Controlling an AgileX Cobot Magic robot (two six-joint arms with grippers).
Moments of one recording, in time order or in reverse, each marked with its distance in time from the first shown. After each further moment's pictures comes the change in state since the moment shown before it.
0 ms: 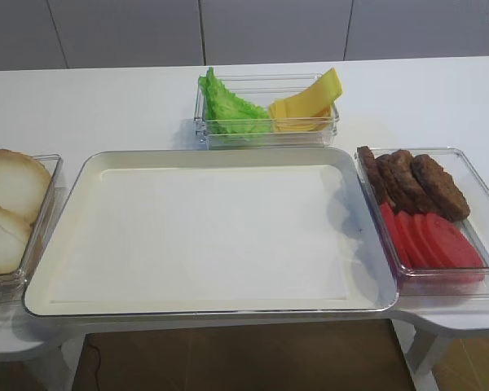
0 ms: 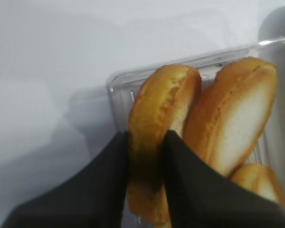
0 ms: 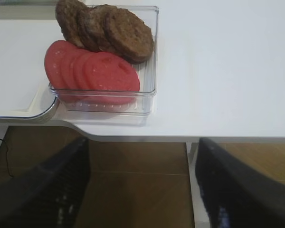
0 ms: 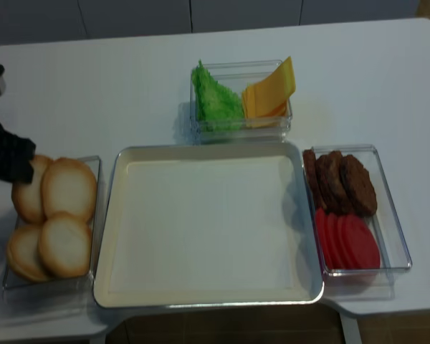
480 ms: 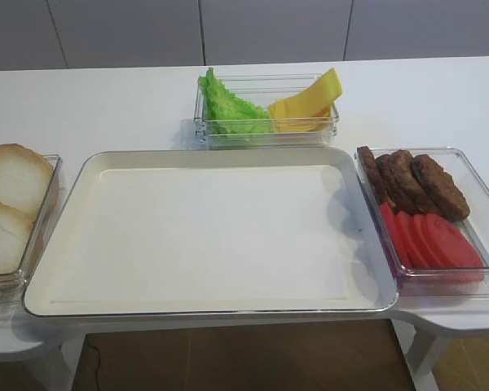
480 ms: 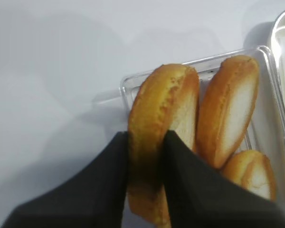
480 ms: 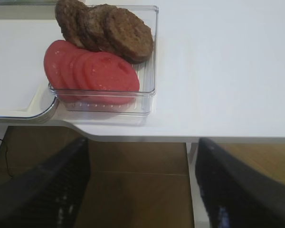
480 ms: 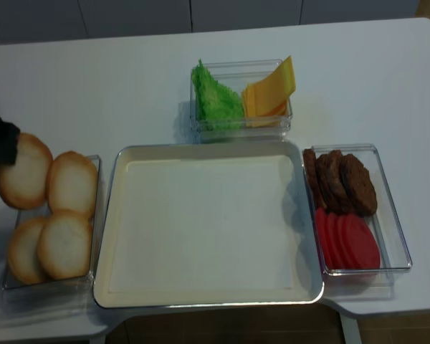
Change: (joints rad) left arm 0.000 -0.140 -0.006 0.050 0.025 -0.021; right arm 0.000 0.000 0.000 0.000 0.000 0.000
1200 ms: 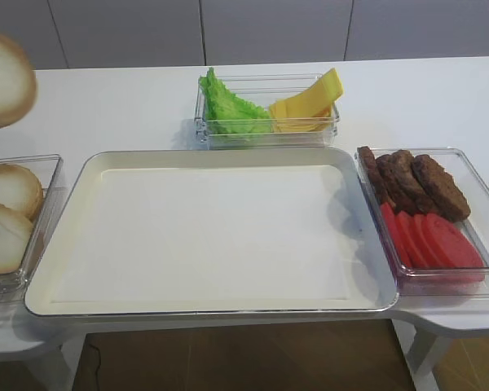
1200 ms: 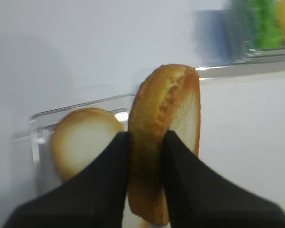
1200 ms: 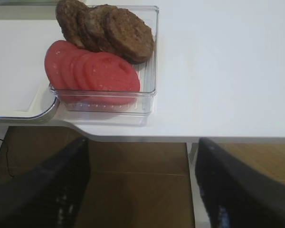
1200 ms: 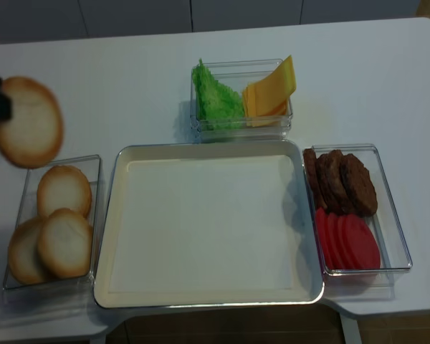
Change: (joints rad) left arm -0.056 -0.245 0.000 -0.254 0.058 -0.026; right arm 0.000 0.000 0.000 0.000 0.000 0.007
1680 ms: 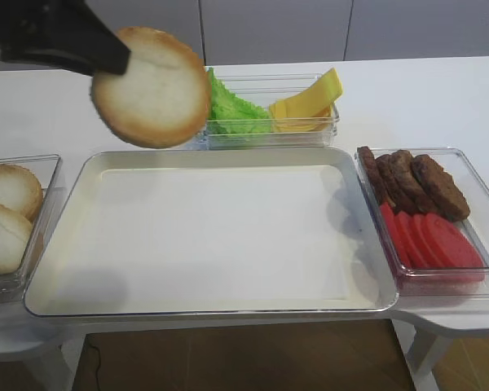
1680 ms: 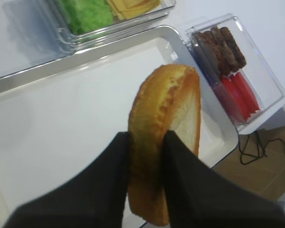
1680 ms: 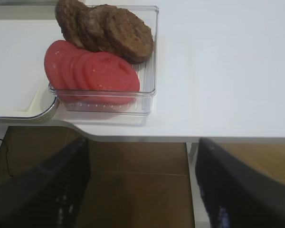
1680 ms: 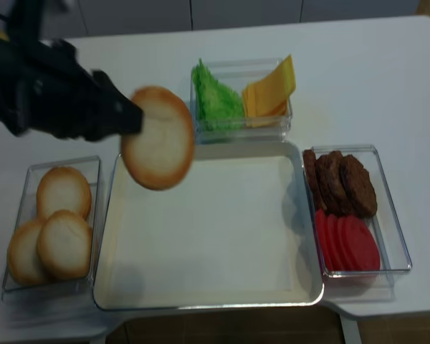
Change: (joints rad) left arm -0.475 0.049 0.000 -0.162 -0.098 -0.066; right arm 0.000 0.000 0.000 0.000 0.000 -0.007
